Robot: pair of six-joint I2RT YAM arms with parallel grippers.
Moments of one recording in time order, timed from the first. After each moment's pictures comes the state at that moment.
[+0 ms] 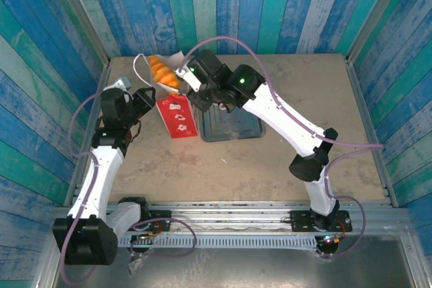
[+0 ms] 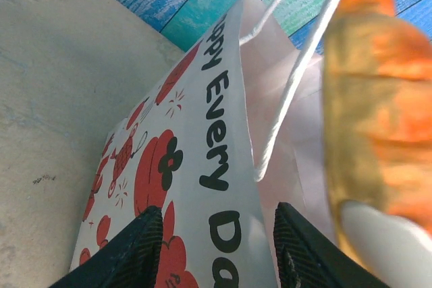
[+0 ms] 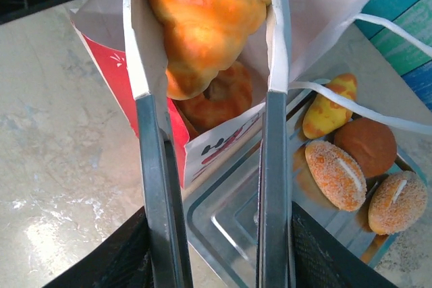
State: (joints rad) left arm 0.00 1.00 0.81 -0.17 0.25 -0.71; right arm 0.96 2.05 2.42 -1.18 0.16 -0.09
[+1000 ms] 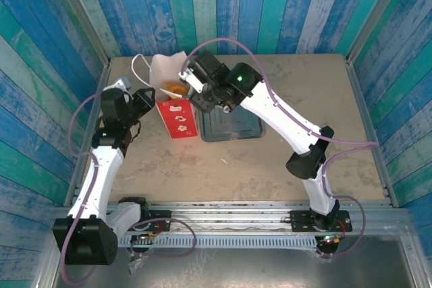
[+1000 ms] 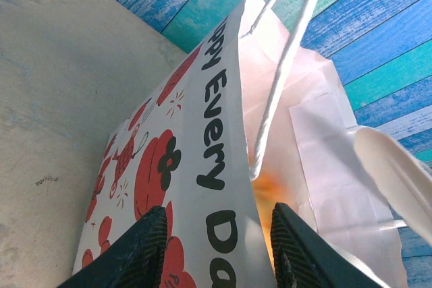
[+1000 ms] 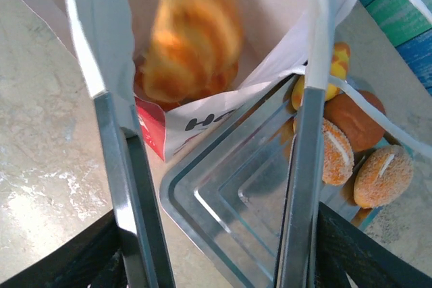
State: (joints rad) left arm 0.00 1.00 0.81 -0.17 0.24 -0.70; right arm 0.94 2.08 2.44 -1.26 0.19 -0.11
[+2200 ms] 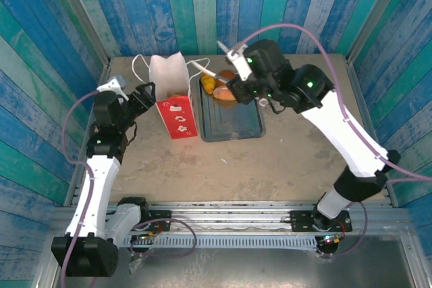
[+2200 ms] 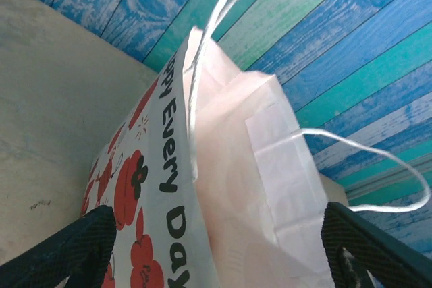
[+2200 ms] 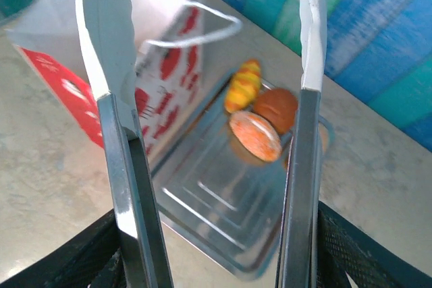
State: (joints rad) left arm 0.01 0.89 0.84 -0.21 0.23 -0.65; right arm 0.83 1.60 2.07 -1.15 0.23 0.01
